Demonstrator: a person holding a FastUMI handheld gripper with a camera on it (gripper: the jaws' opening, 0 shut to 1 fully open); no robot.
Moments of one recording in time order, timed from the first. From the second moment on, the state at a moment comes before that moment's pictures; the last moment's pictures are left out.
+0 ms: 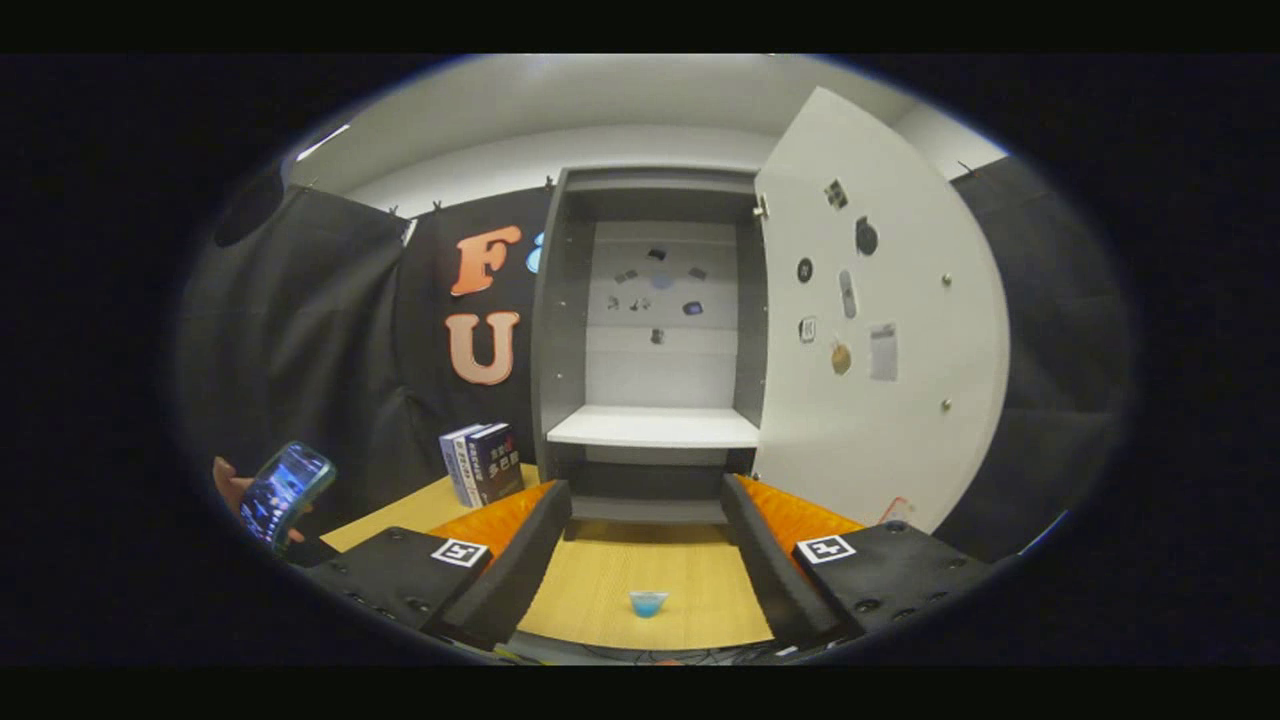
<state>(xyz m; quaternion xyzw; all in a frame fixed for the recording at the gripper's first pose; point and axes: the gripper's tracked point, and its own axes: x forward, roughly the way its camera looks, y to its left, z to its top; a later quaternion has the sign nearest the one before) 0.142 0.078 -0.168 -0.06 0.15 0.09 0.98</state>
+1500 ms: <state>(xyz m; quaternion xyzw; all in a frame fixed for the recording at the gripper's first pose) 0.234 0.083 -0.323 -0.04 0.30 0.08 0.95</state>
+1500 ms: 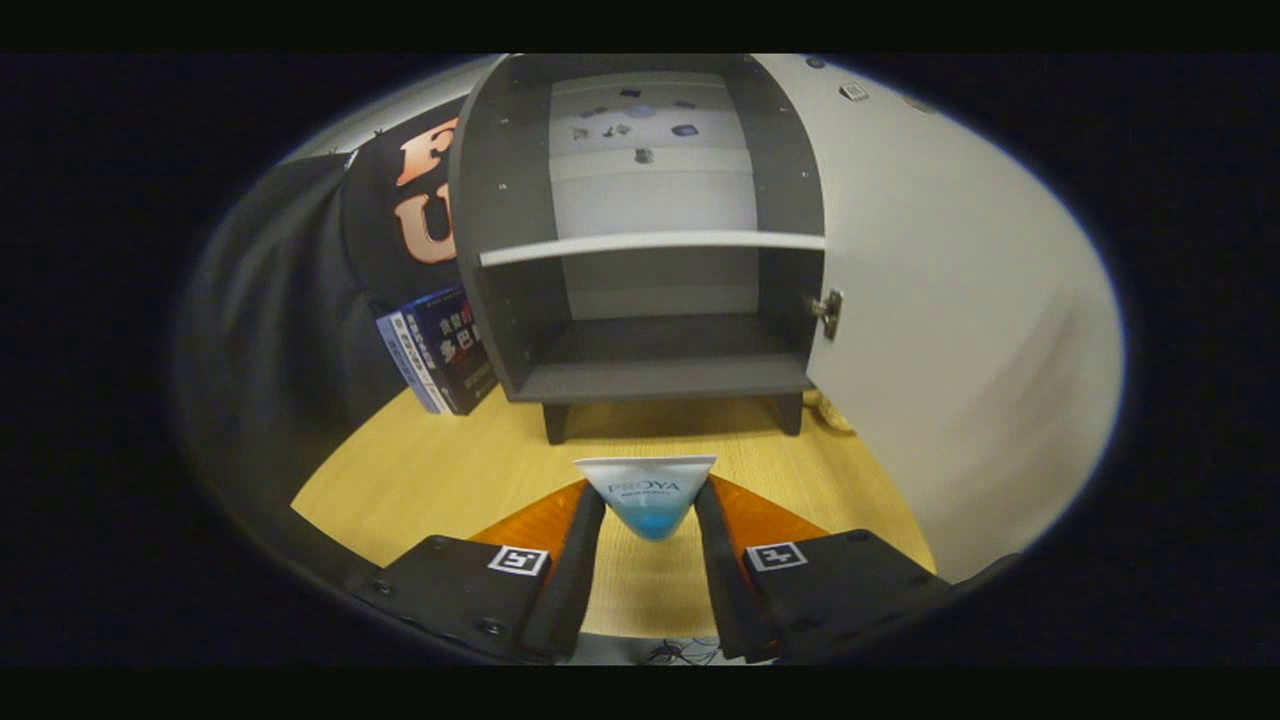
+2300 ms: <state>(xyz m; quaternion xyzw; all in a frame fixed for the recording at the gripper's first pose) 0.480 0.145 -0.125 -0.05 0.21 0.07 0.97</state>
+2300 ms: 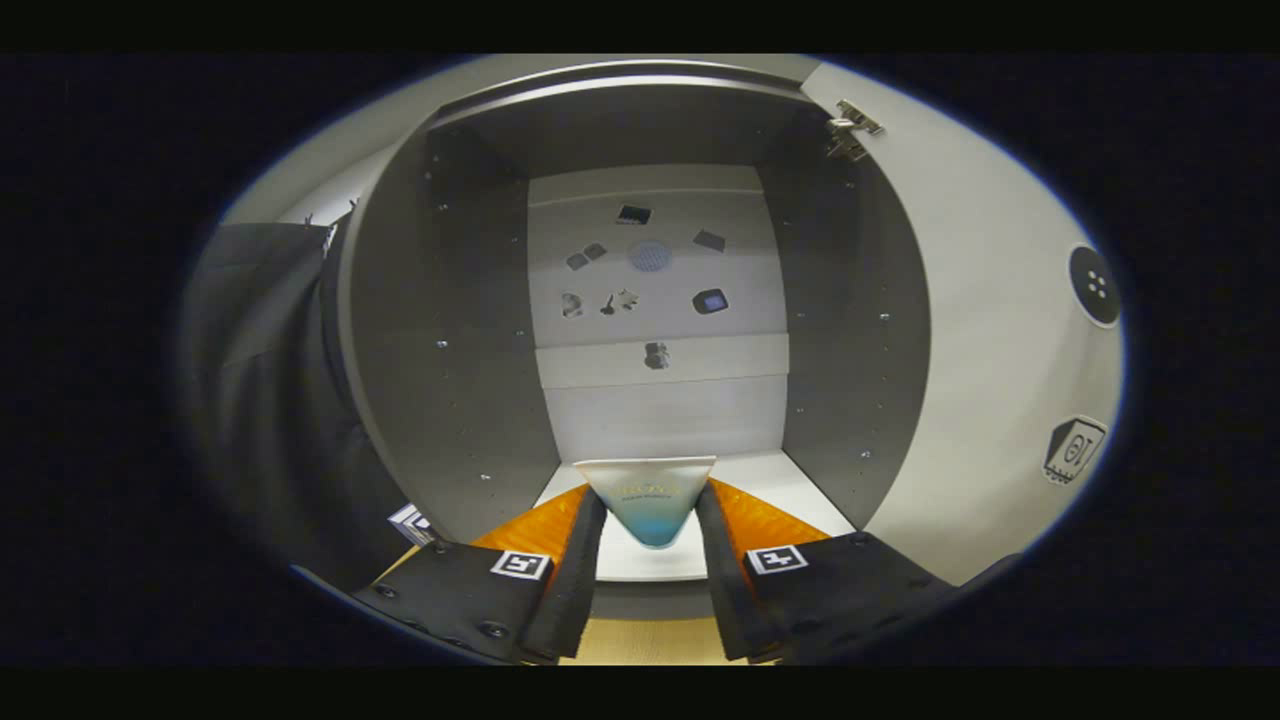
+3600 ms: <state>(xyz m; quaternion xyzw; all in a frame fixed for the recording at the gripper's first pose) 0.459 0.174 -0.130 -0.07 0.24 0.13 0.96</state>
